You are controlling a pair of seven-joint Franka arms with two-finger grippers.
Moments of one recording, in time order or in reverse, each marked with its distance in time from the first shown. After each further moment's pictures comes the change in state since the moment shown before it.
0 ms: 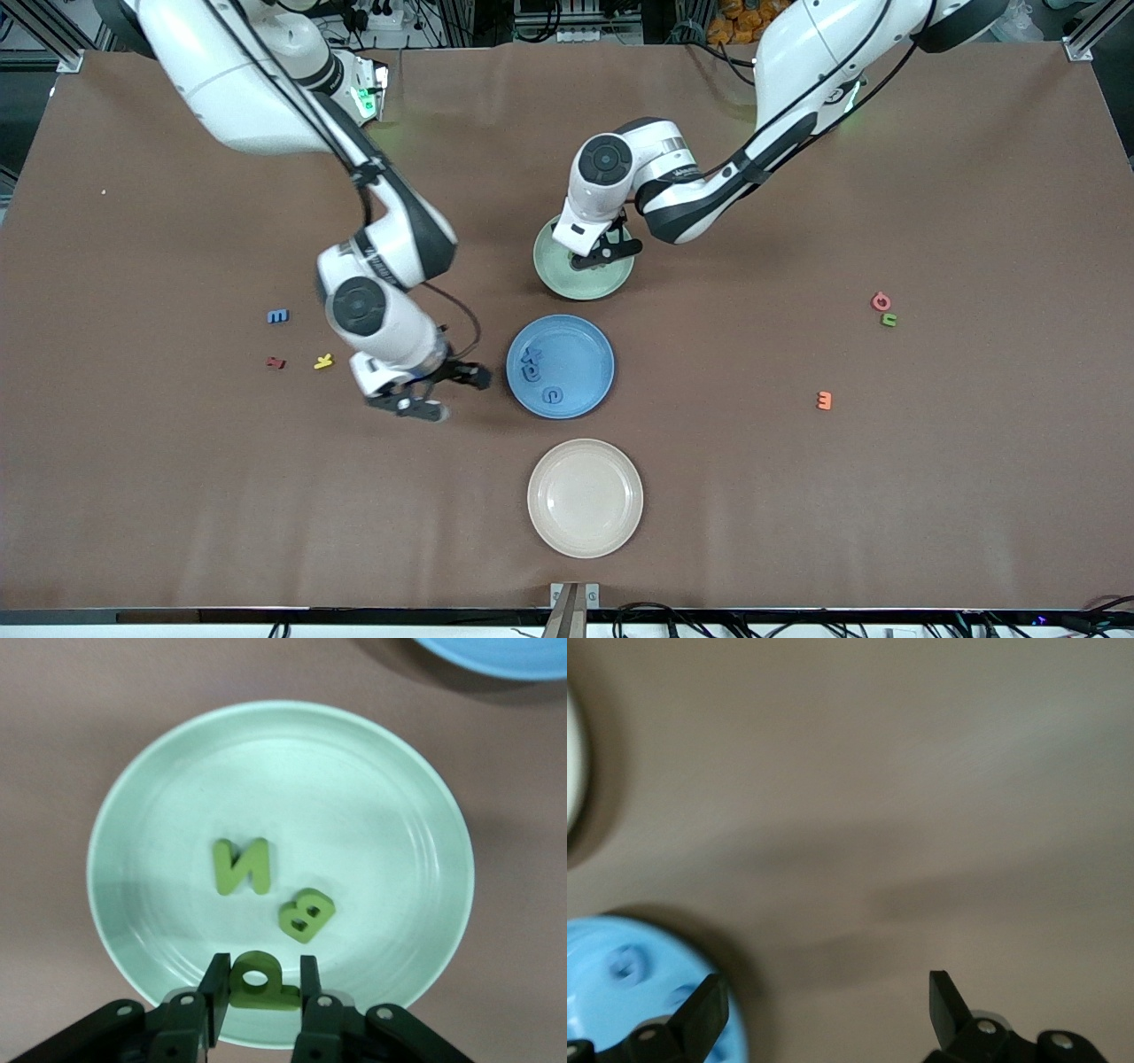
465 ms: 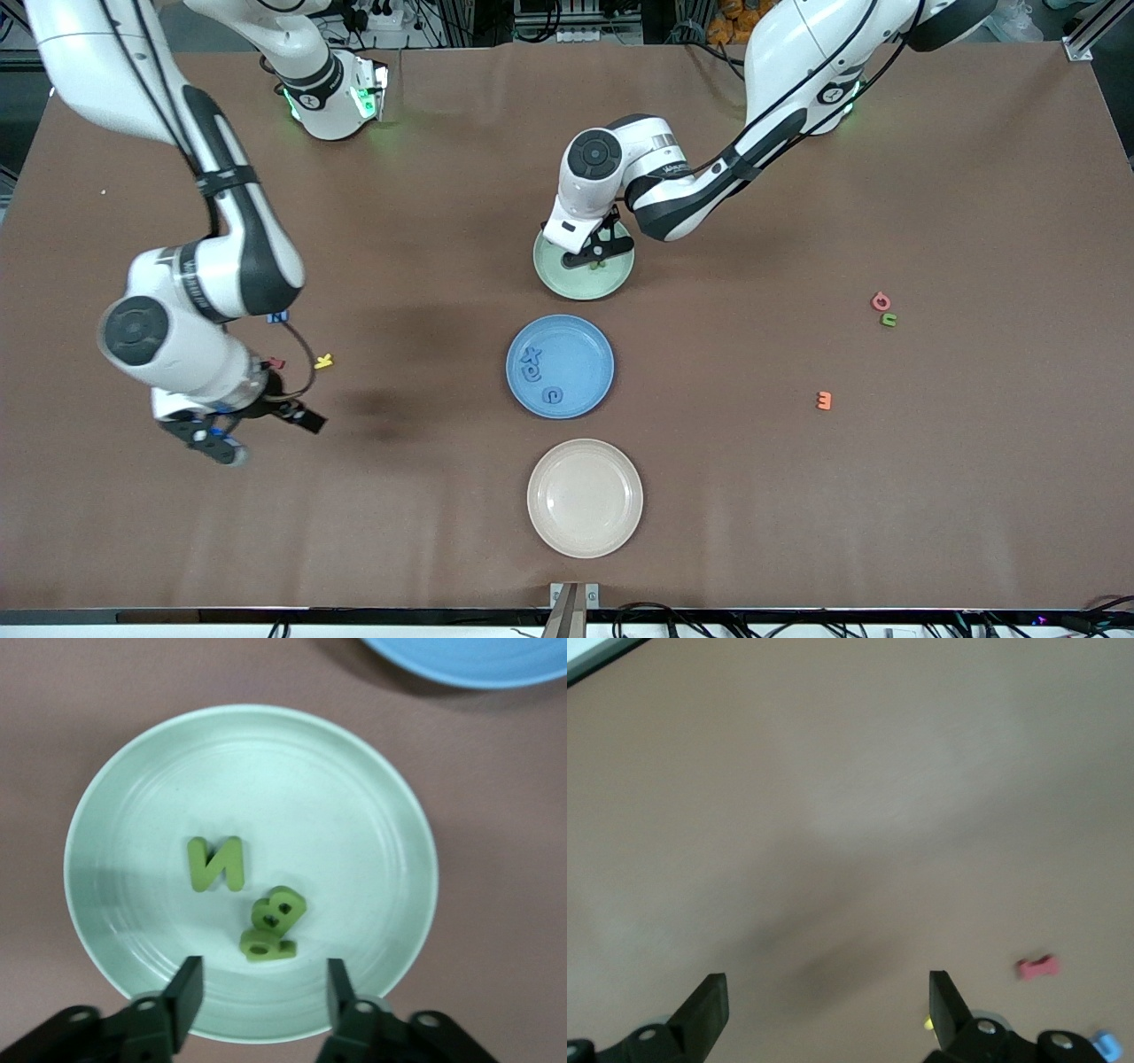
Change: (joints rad) left arm -0.033 0.000 0.017 0.033 -0.004 0.000 -0.014; right arm -0.191 -0.116 -0.136 0.001 -0.001 -0.084 -0.059
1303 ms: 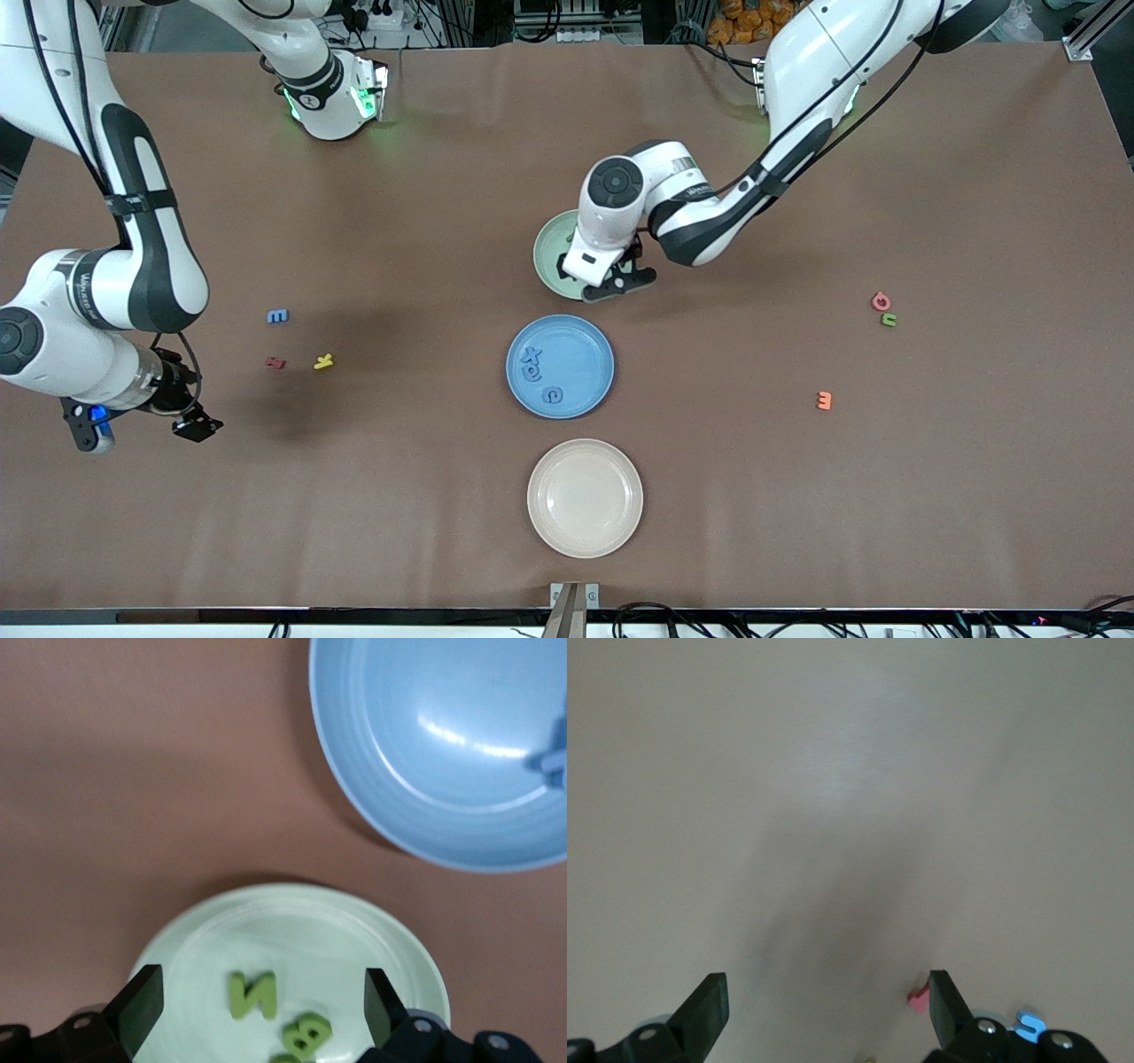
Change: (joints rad) left arm 0.032 -0.006 0.076 0.060 0.048 -0.033 0.080; right arm -0.159 -0.005 -0.068 -0.064 0.014 -0.010 0.329
